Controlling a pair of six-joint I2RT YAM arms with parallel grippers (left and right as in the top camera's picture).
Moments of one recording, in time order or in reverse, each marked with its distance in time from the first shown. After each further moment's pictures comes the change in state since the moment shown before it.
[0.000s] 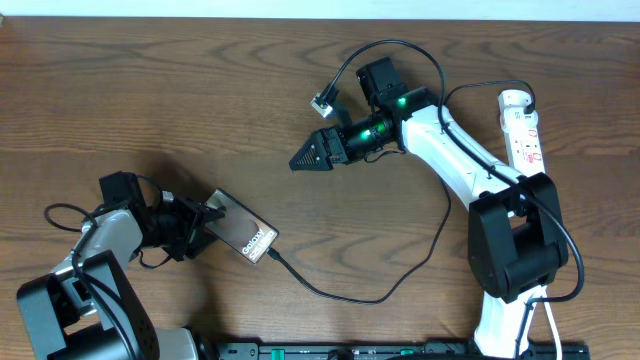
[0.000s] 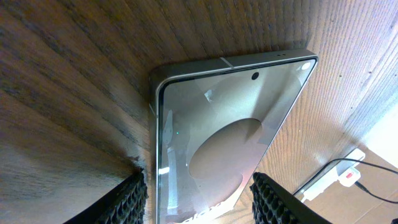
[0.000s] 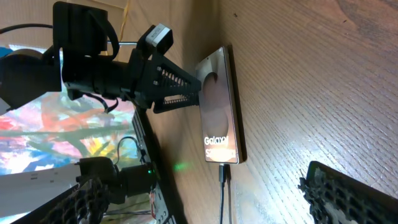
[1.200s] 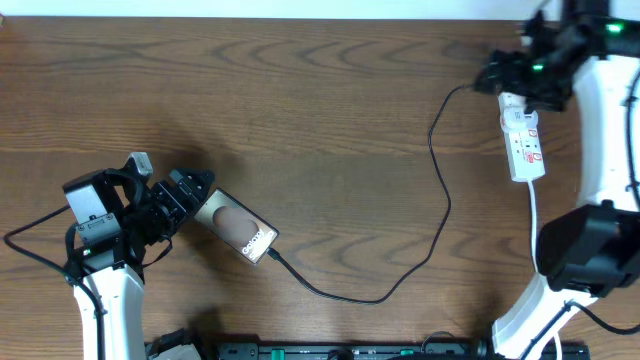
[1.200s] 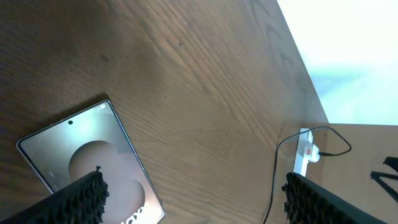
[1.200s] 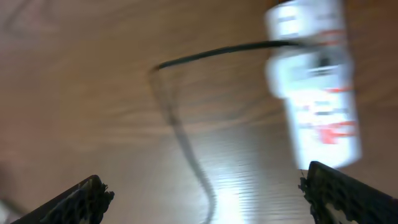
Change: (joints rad) left arm -0.003 -0.524 0.002 0.066 0.086 0.121; right arm -0.617 -0.037 0.501 -0.571 0.782 0.015
